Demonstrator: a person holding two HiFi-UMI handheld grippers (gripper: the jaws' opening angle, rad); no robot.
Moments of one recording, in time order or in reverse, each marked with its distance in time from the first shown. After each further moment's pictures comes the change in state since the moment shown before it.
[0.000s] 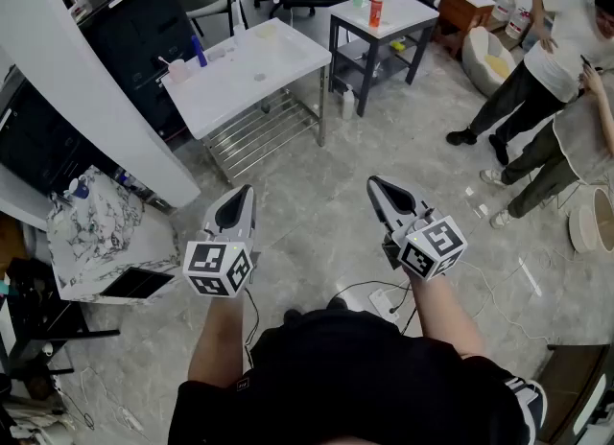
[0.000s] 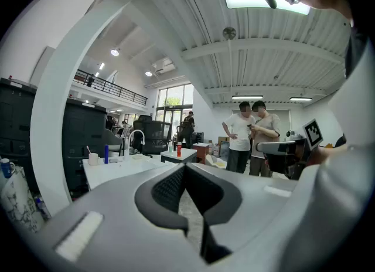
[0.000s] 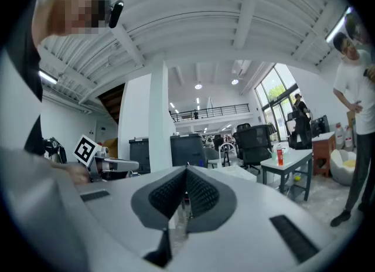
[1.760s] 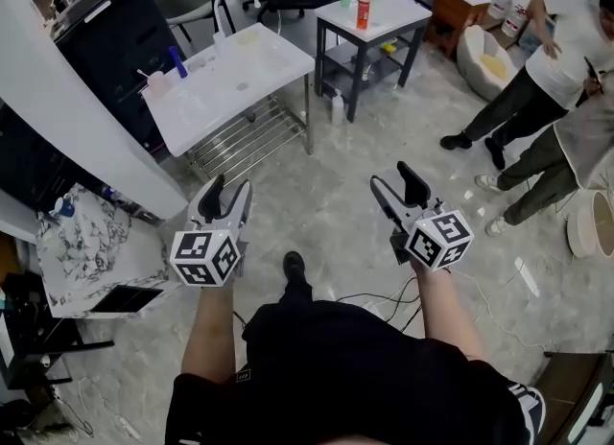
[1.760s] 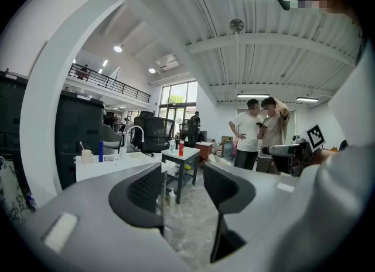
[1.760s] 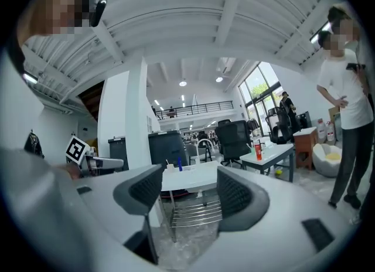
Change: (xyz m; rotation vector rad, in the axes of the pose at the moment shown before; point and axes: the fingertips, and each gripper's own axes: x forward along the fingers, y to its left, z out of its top) left arm 0.100 0.005 -0.002 -0.037 0.026 0.026; right arm -0.002 -0.137 -0.015 0.062 0.040 -0.141
